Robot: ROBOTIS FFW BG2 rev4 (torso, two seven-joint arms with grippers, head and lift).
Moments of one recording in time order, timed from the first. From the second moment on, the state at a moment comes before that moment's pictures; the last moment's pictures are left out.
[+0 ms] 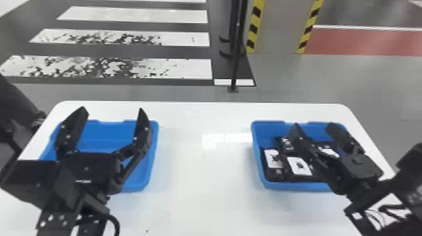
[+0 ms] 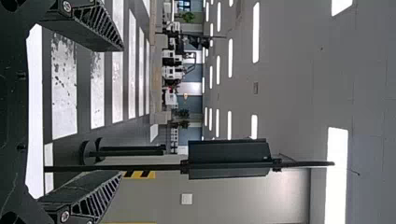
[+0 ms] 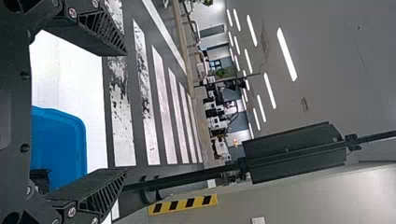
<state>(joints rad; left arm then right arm) 0.54 0.10 -0.13 -2.28 -0.03 -0.03 0.15 0.48 -0.21 -0.11 -2.21 -0.45 0.21 0.19</state>
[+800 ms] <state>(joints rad) 0.54 0.10 -0.14 -2.28 -0.03 -0.03 0.14 0.49 -0.21 -0.11 -2.21 -0.45 0.19 0.19</state>
